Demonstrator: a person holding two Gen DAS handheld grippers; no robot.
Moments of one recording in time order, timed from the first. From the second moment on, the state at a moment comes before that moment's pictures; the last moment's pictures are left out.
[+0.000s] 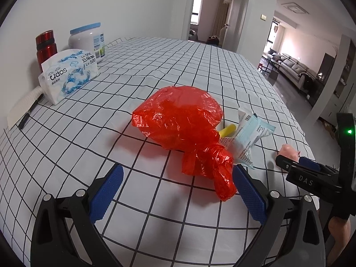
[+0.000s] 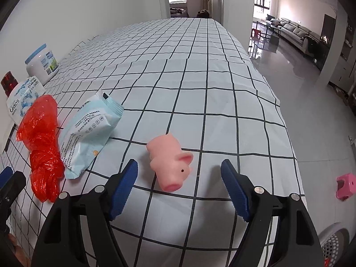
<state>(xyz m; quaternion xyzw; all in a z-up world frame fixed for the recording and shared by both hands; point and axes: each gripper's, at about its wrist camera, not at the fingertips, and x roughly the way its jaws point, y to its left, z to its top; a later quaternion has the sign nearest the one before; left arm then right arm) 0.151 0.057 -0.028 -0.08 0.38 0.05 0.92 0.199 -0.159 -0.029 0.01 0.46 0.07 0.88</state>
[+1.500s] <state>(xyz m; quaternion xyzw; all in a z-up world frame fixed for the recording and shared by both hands) 0.148 0.053 -0.030 -0.07 0.38 0.05 0.92 0.206 -0.142 -0.032 -0.04 0.46 0.09 0.88</state>
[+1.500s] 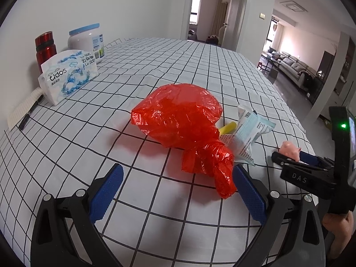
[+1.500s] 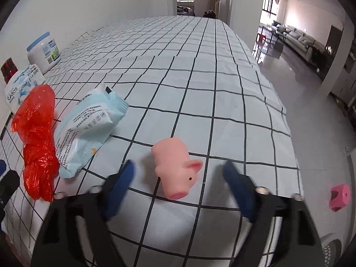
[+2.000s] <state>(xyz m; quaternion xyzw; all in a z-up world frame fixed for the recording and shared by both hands) 0.151 0.048 -0.029 -0.07 0.39 0.04 0.92 0.168 -0.151 -0.019 0.02 0.42 0.14 0.90</state>
